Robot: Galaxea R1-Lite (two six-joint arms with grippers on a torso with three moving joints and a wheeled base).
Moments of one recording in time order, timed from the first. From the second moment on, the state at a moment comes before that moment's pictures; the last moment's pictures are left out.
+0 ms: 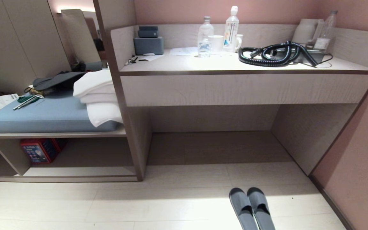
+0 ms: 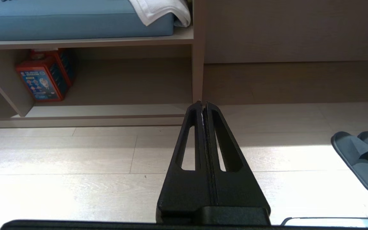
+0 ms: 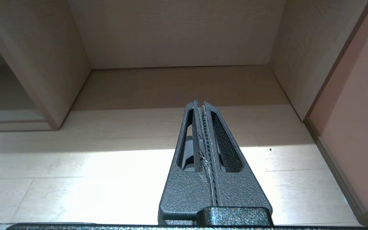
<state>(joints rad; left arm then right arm) 0.00 0.00 0.00 0.00 0.00 -0.01 0.00 0.00 0.00 0.00 -0.02 0.06</state>
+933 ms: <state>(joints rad) 0.00 0.00 0.00 0.00 0.00 -0.01 0.00 0.00 0.00 0.00 -0.02 0.05</state>
